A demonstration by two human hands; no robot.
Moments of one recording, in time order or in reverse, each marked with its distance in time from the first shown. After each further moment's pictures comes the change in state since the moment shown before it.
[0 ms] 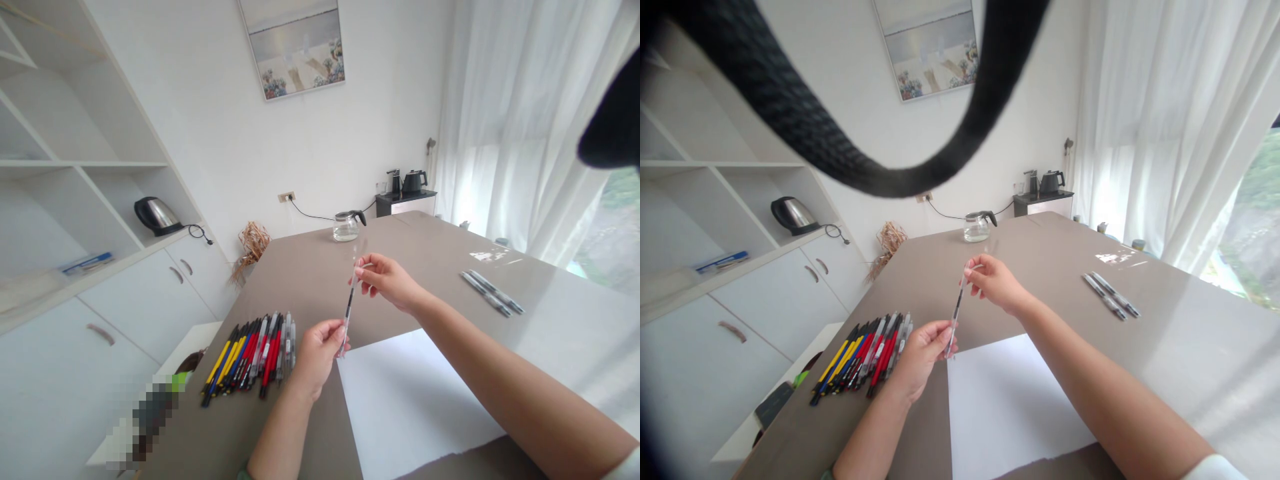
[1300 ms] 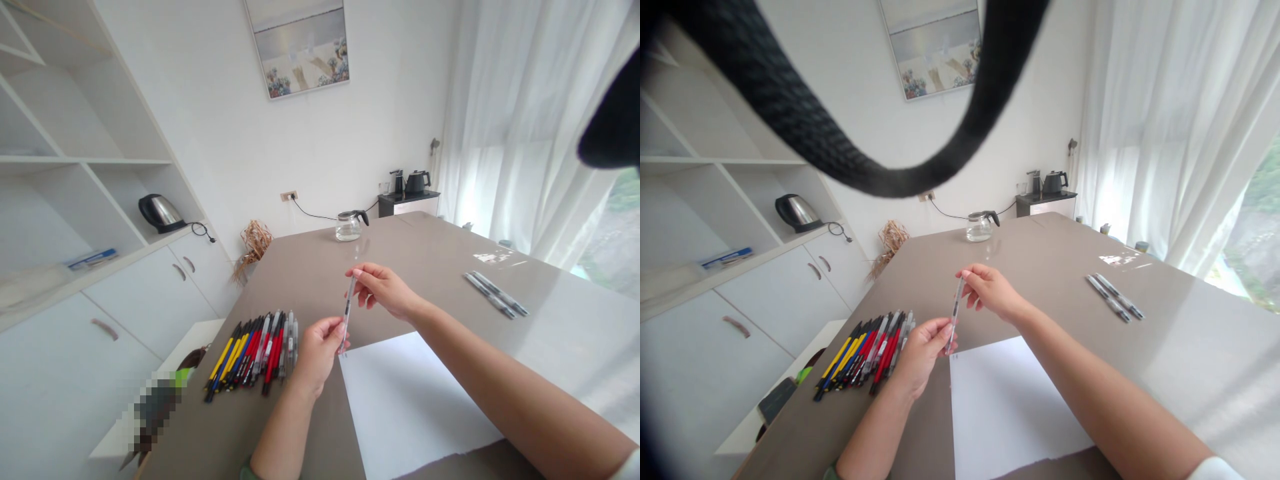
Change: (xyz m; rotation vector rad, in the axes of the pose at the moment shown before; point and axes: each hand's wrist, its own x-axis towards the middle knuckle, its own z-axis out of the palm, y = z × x) left_hand 0.000 0.000 -0.003 -0.012 0.046 0.050; right_hand -0.005 0.002 0.016 0.044 -0.072 0.106
